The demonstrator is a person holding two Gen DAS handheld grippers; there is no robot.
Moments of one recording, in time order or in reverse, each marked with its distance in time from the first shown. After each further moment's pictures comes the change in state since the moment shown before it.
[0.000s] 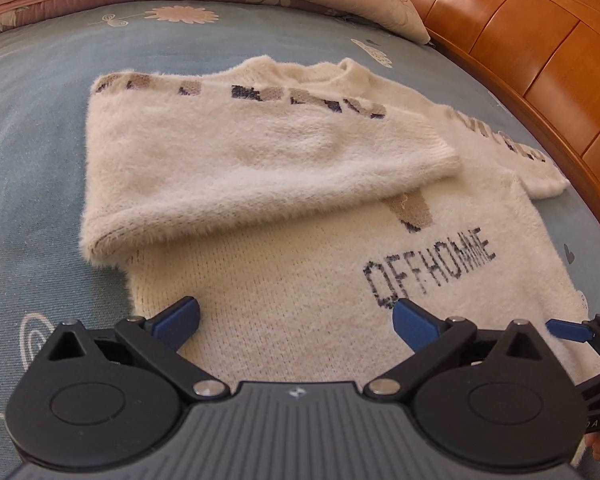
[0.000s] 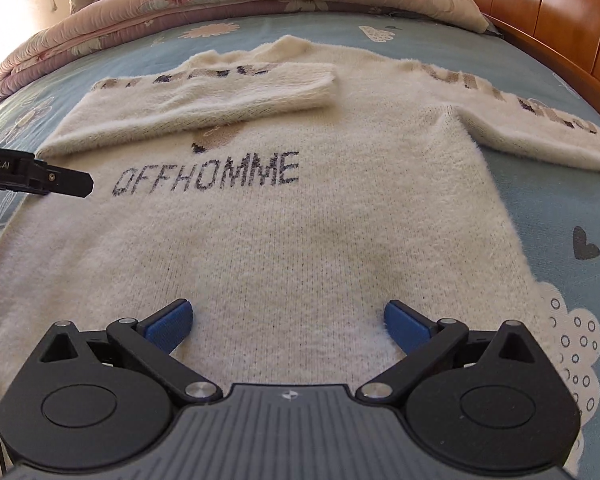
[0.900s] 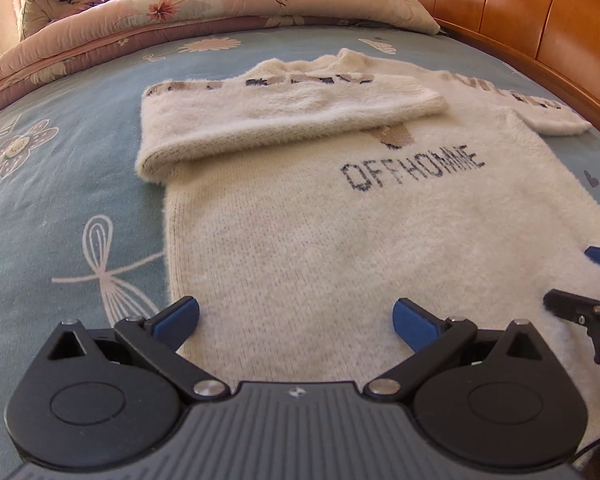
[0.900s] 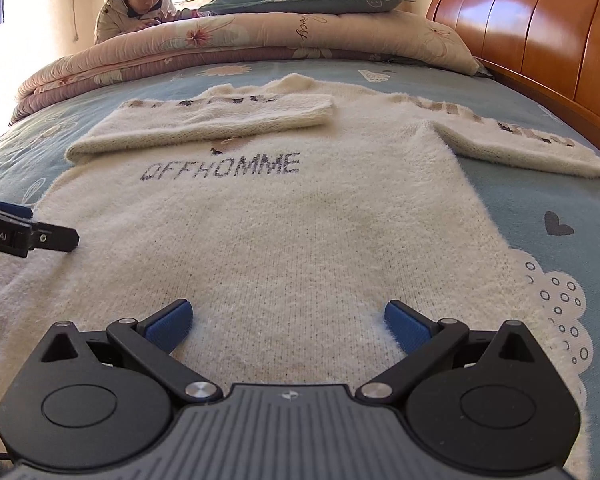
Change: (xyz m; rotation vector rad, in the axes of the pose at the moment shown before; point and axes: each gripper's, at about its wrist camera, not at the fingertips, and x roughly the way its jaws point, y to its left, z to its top) left arm -0.048 -0.061 -0.102 0.118 -0.086 0.249; right arm -0.027 -0.006 -0.053 -0.026 -0.186 0.020
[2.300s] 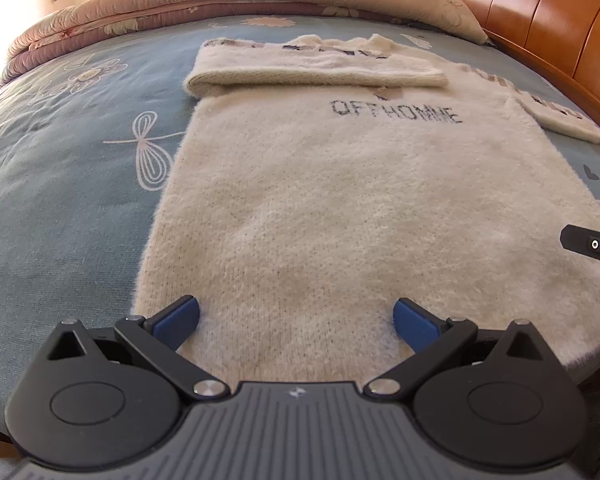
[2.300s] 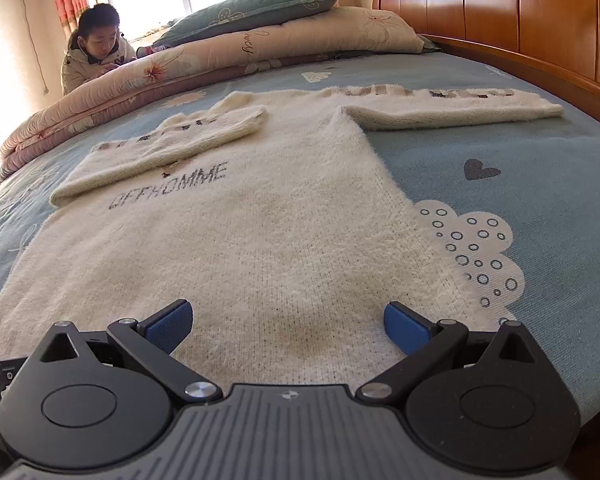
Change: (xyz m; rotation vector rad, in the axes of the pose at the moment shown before) left arm -0.050 -0.060 -0.071 -0.201 0.015 0.136; right arm -0.043 -0.062 -0.027 0.187 -0.034 0.007
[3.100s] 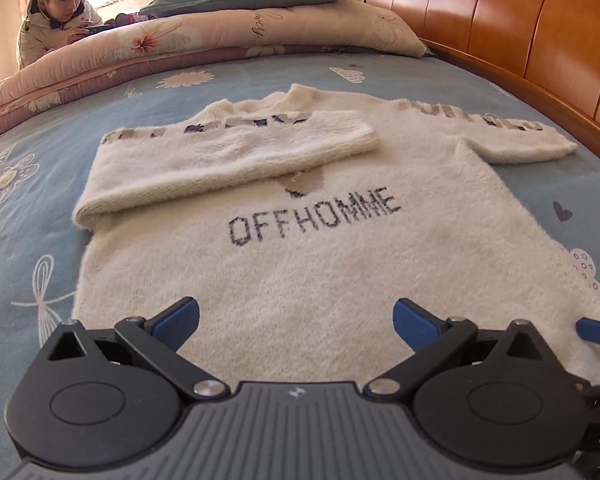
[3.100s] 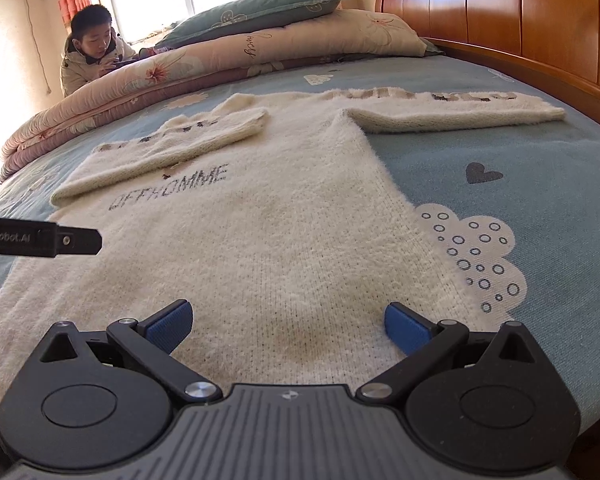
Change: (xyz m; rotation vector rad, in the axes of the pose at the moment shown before) left arm 0.043 -0.066 0.101 0.172 -0.083 -0.118; right arm 0.005 0.003 0.002 -0.018 -0.005 -0.009
